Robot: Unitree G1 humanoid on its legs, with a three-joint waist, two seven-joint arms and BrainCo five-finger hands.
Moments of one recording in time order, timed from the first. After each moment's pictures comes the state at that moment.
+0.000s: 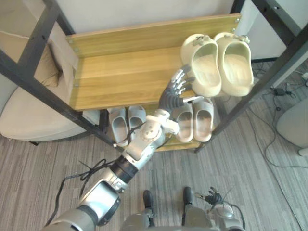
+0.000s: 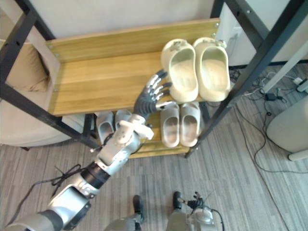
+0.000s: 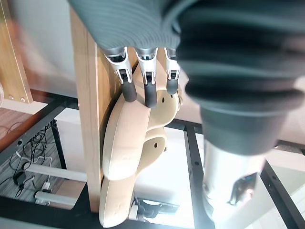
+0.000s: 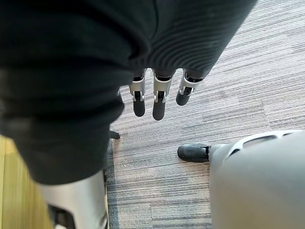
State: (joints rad) left arm -0.65 0.12 -0.53 0.21 -0.51 -0.16 0.21; right arm 0.00 -0.12 -0.10 0.96 0.04 -0.02 -0.14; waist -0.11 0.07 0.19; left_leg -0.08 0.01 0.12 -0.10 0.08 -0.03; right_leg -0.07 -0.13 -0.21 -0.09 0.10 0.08
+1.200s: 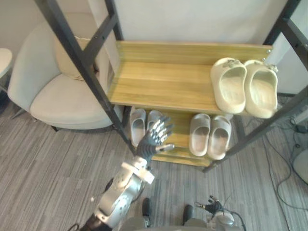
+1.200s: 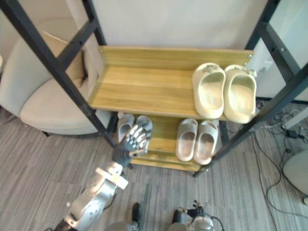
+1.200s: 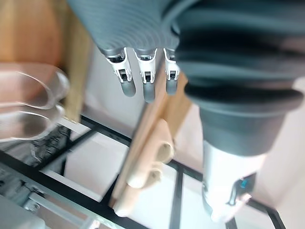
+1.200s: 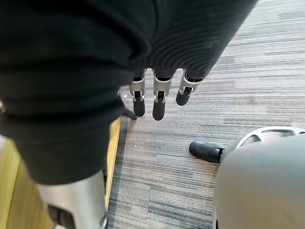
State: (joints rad) left arm 0.14 0.28 -0.50 -0.19 -0.63 -0.10 -0.04; right arm 0.04 -0.14 -0.04 1.01 0.04 -0.02 -0.12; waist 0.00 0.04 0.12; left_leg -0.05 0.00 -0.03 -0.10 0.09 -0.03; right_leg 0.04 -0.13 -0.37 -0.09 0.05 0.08
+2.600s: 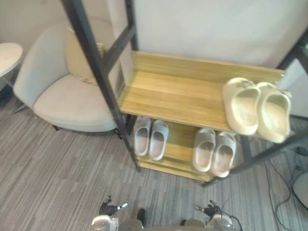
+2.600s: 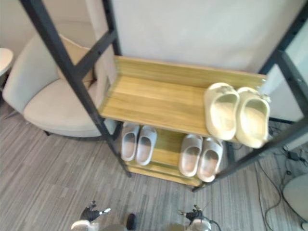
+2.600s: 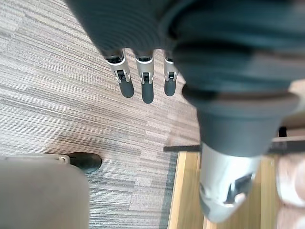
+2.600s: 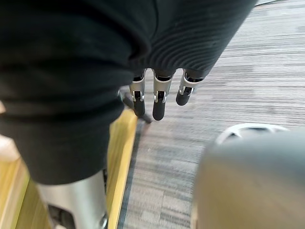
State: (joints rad) left arm 0.13 0.11 0.01 0.87 -0.04 -0.04 0.15; right arm 0.01 -0.07 -0.14 1.04 -0.04 0.00 -0.14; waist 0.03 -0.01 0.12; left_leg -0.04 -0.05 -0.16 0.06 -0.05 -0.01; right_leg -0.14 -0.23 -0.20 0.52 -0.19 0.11
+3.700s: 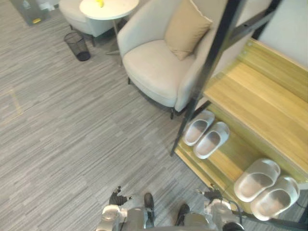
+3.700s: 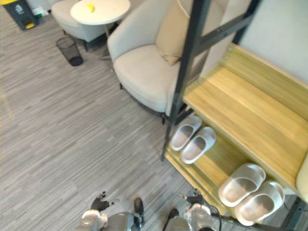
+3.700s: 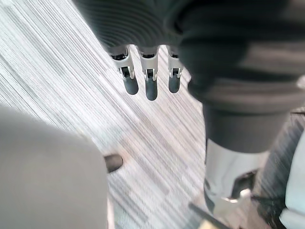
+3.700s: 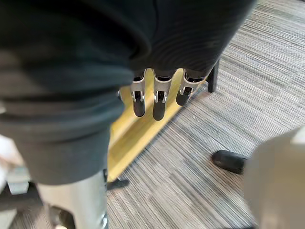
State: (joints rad) left arm 0.07 0.07 0.01 0.91 0.02 -0.03 0.15; right arm -0.02 -0.07 -0.19 1.00 -0.04 -0.01 -0.16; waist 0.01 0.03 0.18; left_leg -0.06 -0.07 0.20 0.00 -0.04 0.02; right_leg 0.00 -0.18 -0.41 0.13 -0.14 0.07
